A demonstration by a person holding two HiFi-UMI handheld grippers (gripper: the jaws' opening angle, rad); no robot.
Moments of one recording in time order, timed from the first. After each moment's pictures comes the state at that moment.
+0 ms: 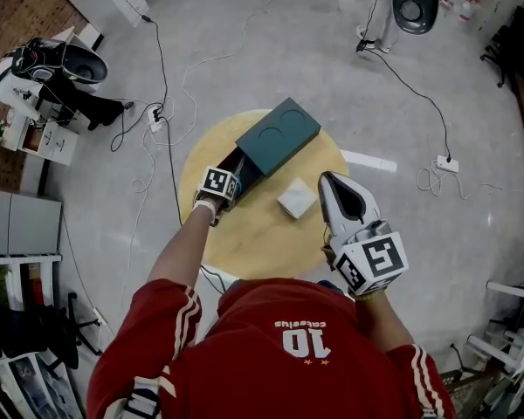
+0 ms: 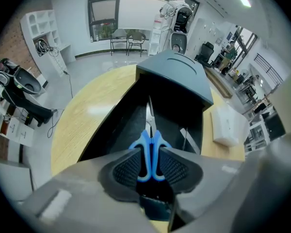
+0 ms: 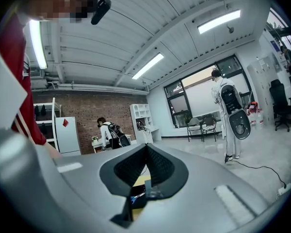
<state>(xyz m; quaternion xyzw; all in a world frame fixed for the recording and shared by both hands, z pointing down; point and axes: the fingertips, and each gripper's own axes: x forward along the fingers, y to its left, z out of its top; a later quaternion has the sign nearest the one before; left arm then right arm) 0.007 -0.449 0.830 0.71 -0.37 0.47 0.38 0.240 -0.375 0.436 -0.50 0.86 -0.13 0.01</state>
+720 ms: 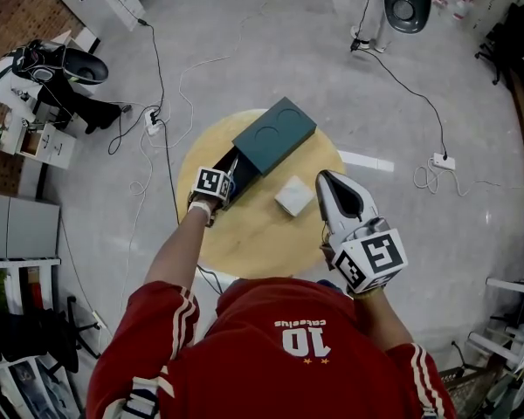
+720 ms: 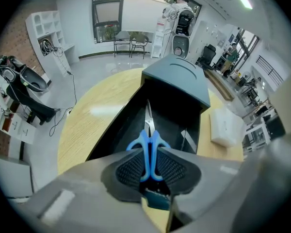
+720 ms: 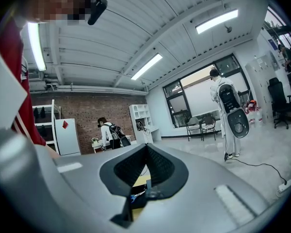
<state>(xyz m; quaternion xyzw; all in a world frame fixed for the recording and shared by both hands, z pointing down) -0.004 -0.444 0.817 0.71 -0.38 0.46 0.38 0.240 -0.364 0.432 -0.50 0.85 -0.13 0.02</state>
